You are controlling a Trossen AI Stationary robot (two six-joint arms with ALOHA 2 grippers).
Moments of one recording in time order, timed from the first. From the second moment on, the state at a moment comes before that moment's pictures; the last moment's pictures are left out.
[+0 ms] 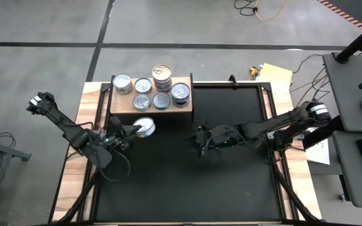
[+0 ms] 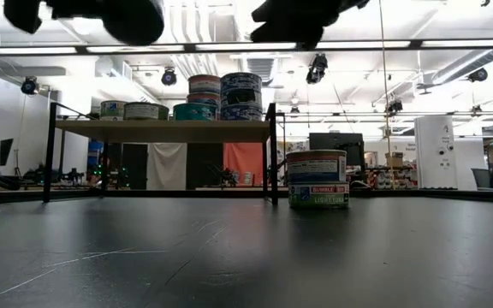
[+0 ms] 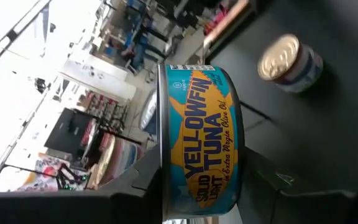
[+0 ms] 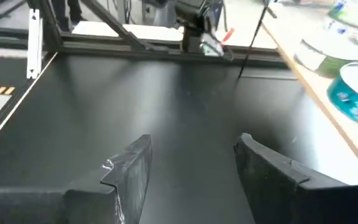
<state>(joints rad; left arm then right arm) -0.66 0.93 0.78 -0.45 -1.19 0.41 0.19 1.50 1.04 0.03 0.18 0.01</state>
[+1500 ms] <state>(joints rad) -0.57 0.97 0.80 -0.92 -0.88 0.04 -0.06 1.37 0.94 0.03 0.19 -0.25</state>
